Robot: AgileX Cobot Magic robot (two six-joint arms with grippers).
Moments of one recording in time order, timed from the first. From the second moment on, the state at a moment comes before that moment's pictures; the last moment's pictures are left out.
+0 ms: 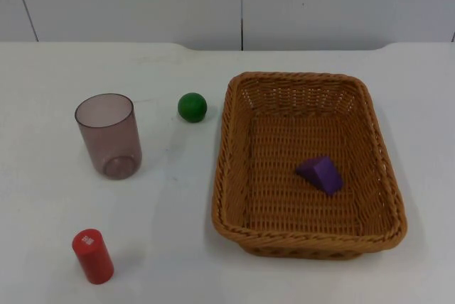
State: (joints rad) right arm 0.01 0.00 -0.53 -0.08 1.08 0.01; left arm -0.01 0.00 -0.50 0.01 1.09 0.05
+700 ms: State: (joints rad) right arm 0.01 0.00 -0.51 -0.08 1.08 0.06; left arm -0.01 0.00 -0.50 0.01 1.09 0.05
